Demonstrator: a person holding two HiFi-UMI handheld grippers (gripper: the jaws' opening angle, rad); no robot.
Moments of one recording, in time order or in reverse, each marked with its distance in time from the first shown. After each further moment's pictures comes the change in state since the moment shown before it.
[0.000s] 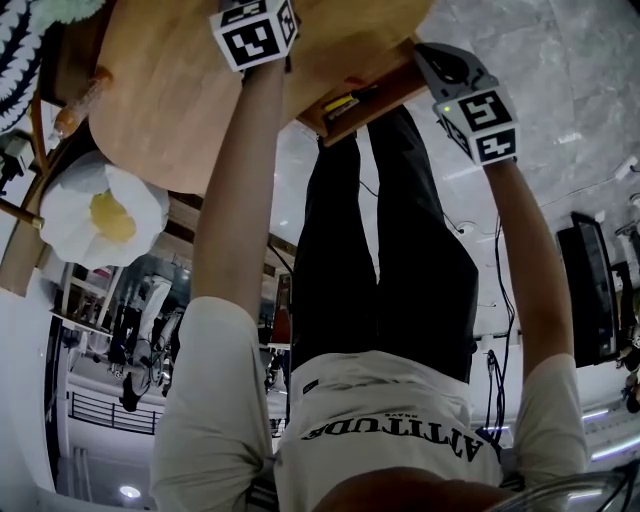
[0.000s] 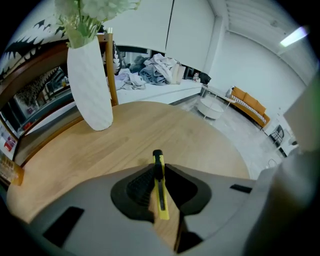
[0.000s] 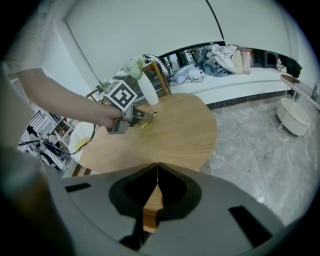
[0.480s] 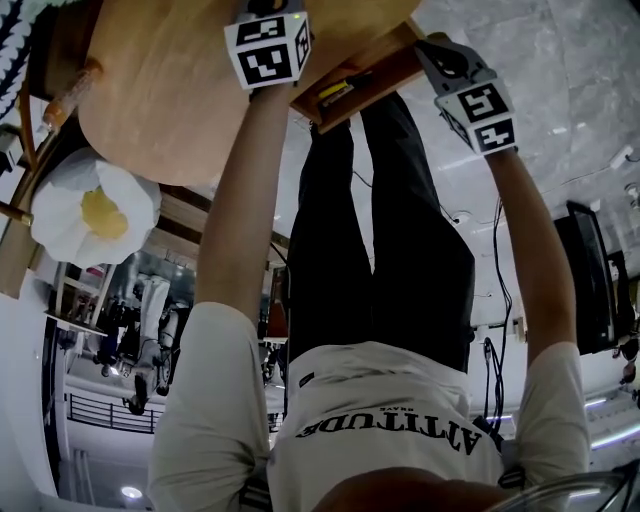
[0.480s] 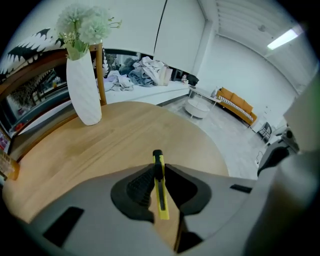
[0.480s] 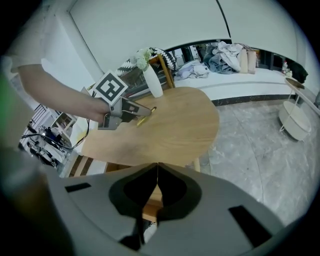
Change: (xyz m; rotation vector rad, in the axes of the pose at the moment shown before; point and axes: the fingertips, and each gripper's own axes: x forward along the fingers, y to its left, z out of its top) left arm -0.036 -0.045 -0.030 0.046 -0.031 -0.118; right arm -0.003 0.012 -0.031 -0.054 0.063 0.010
